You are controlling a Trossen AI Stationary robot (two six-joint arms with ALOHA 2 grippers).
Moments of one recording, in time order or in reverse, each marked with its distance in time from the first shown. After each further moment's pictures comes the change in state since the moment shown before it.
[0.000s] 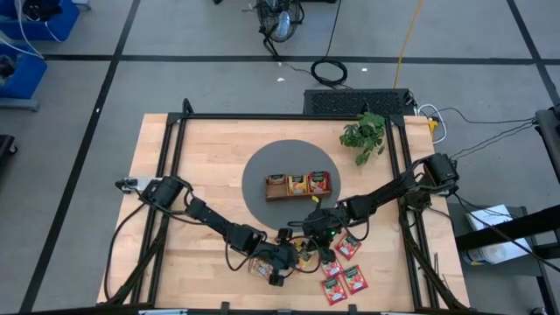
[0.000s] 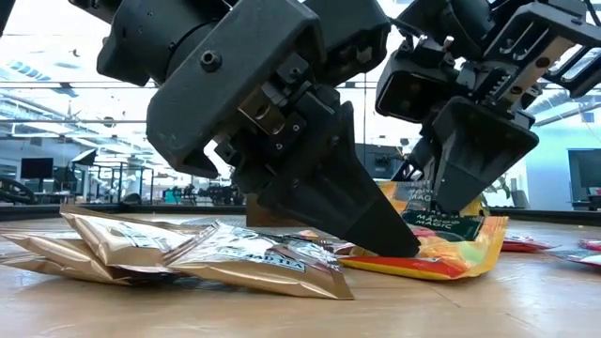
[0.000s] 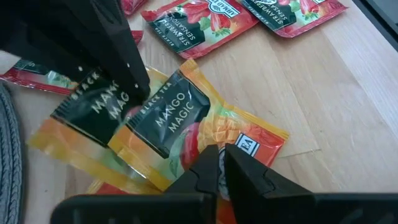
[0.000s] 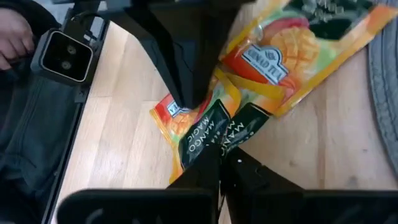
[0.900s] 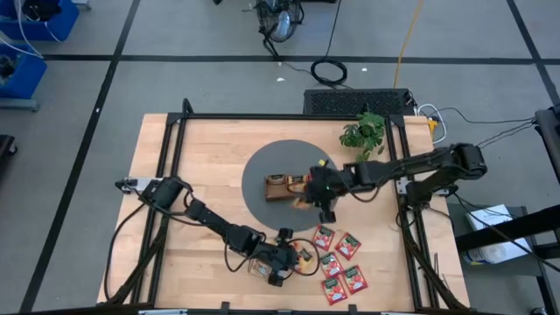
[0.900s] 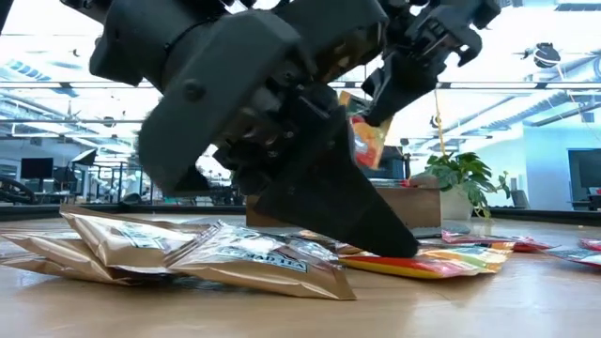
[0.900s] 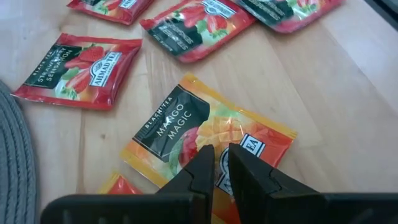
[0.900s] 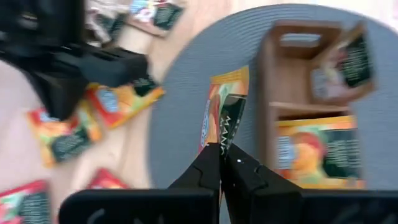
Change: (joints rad) left arm -0.024 -0.017 -0.002 0.023 -0.032 0.080; right arm -0.245 -0.291 0.244 -0.656 0.271 -0.518
